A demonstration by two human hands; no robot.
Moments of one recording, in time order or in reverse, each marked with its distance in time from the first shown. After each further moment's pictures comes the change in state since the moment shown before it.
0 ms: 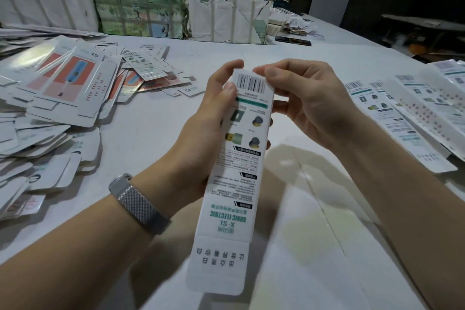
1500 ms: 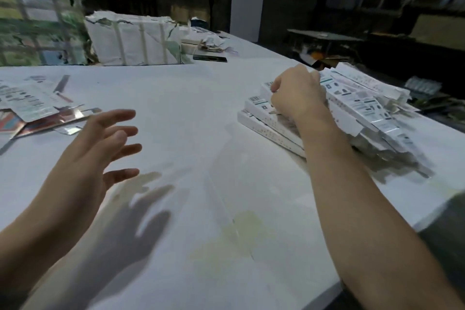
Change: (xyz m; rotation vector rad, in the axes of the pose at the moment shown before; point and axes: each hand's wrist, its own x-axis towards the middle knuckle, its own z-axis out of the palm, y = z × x) left_hand 0.022 -0.021 -0.035 0.258 0.108 0.061; right_hand -0.005 -0.018 -0.136 -1.380 0.702 0.511
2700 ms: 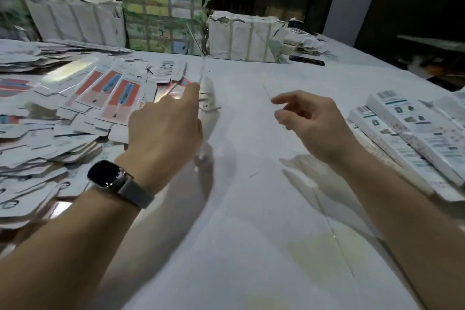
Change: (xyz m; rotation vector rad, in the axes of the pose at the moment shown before) left_hand -0.003 0.033 -0.042 1.511 0.347 0.114; right_hand -0.089 -0.094 0.045 0.931 -0.340 -0.571
